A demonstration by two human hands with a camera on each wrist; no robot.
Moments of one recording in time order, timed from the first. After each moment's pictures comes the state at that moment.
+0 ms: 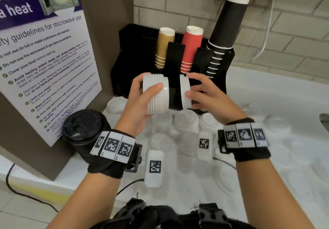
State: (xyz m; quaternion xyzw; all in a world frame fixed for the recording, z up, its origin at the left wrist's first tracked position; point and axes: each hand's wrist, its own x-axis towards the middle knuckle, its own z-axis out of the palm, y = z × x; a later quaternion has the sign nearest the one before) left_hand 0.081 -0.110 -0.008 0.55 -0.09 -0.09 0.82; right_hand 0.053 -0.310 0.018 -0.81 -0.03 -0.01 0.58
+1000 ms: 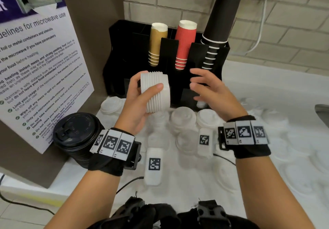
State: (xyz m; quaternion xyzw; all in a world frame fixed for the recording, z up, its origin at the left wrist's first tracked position) left_hand 0.092 -0.120 -0.015 0.53 -0.10 -0.11 0.83; right_hand 0.054 -0.323 0.013 -0.81 0.01 -0.10 0.57
